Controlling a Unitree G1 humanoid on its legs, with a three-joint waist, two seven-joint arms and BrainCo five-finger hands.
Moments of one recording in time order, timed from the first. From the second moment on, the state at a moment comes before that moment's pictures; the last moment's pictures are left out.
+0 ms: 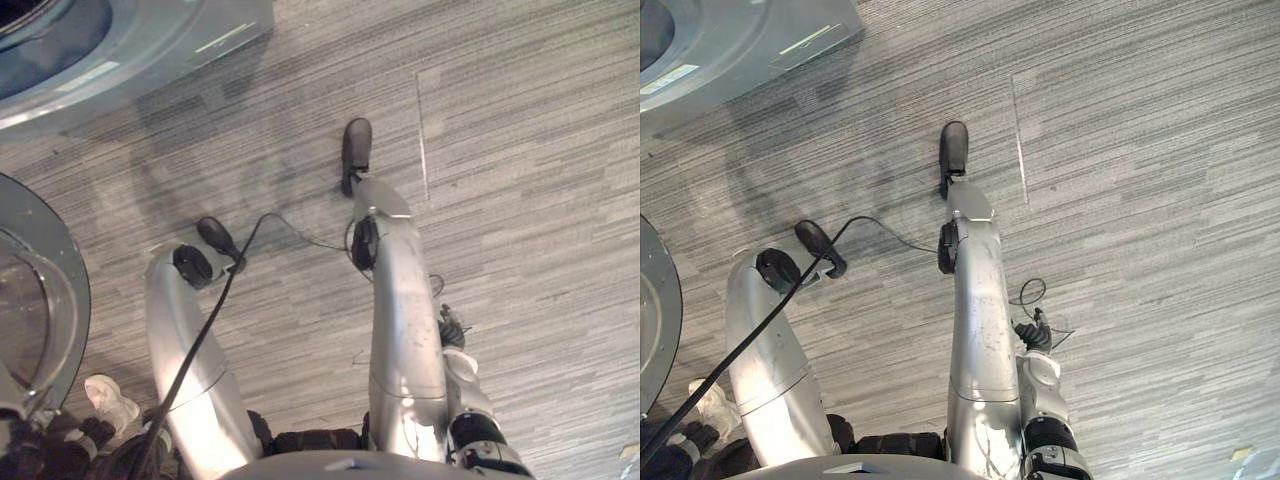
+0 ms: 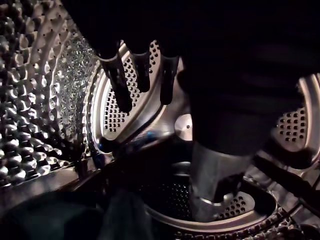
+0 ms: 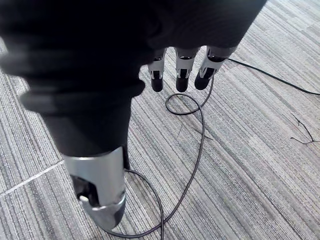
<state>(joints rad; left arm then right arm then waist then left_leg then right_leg) -1.43 1.04 0.00 0.77 0.10 0.15 0.32 -0.10 -0.12 -0.23 0.65 0.27 -0.04 -0.20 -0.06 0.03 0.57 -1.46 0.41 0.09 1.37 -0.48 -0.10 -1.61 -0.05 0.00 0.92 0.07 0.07</state>
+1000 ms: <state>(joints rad) -0.25 0.01 0.07 0.14 -0.04 0.04 0.56 -0.08 -0.11 -0.26 0.77 0.27 0.00 -0.25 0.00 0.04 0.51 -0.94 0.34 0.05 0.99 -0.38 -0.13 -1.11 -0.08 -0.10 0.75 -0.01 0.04</state>
